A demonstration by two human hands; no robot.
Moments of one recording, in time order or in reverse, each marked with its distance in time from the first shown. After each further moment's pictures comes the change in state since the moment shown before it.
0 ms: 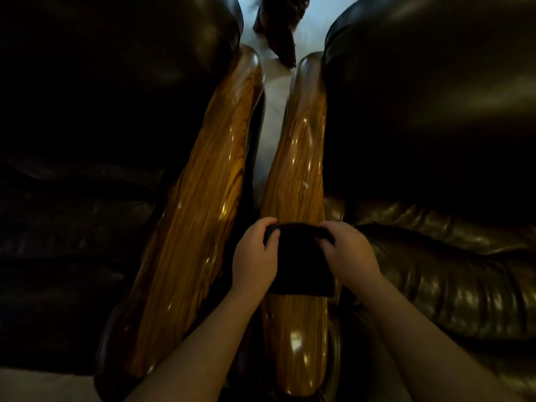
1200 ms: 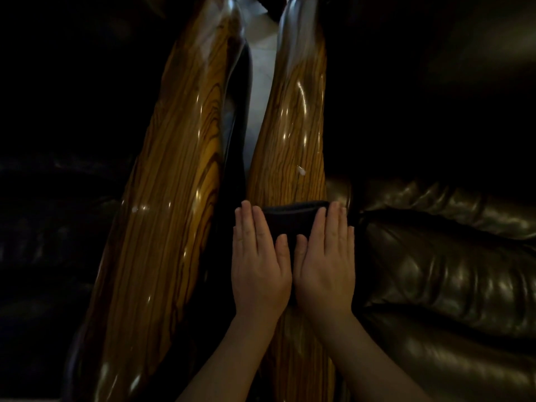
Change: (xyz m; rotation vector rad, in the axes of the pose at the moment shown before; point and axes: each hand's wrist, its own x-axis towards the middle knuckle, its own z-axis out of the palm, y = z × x) left_hand 0.005 -0.024 0.054 0.448 0.107 0.164; right_hand 0.006 0.004 0.090 -0.219 0.465 -0.024
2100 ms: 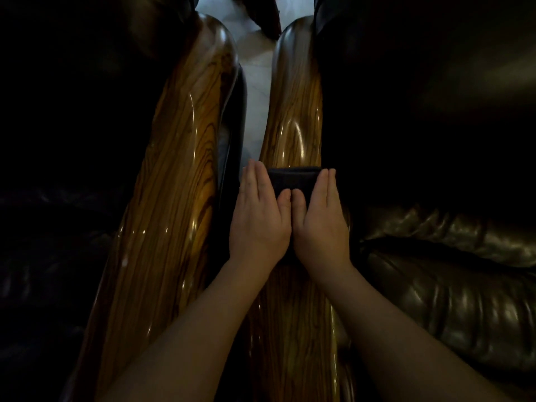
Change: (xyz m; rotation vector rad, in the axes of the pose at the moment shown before) left_hand 0.142 0.025 -0.012 -0.067 -0.144 0.057; right_hand 0.131 -0.019 -0.005 0.283 -0.102 0.099
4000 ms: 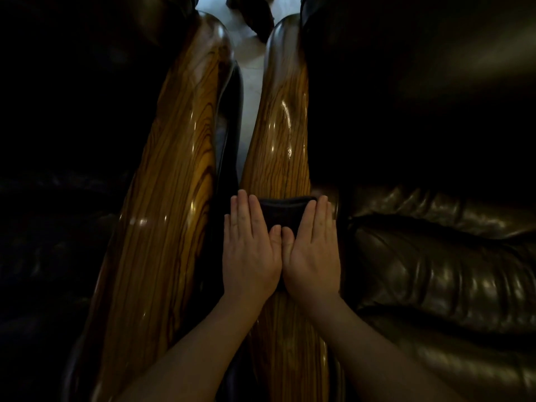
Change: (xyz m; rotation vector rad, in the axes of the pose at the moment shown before) left_hand -0.115 -0.020 0.021 0.209 0.056 0.046; right_hand -0.110 0.026 0.003 -0.234 -0.027 -0.040
